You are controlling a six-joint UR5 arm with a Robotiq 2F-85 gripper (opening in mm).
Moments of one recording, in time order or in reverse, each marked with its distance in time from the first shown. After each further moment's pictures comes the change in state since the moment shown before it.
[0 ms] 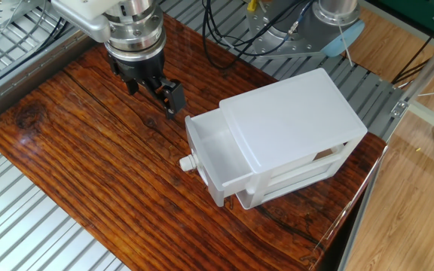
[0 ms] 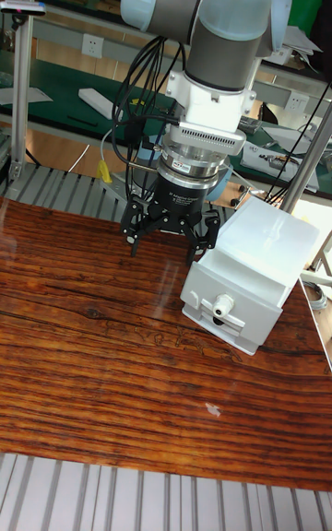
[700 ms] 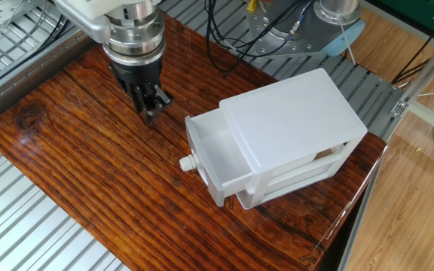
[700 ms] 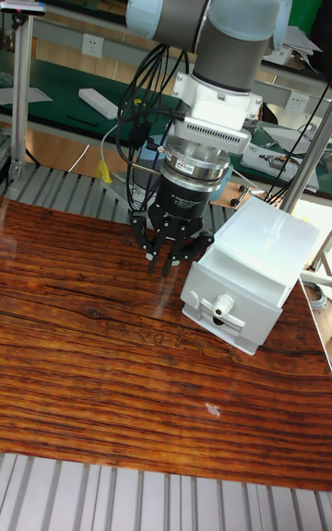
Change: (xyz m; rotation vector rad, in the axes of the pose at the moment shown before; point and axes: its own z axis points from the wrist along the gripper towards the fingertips) arm -0.023 -0.002 0.001 0.036 -0.093 0.050
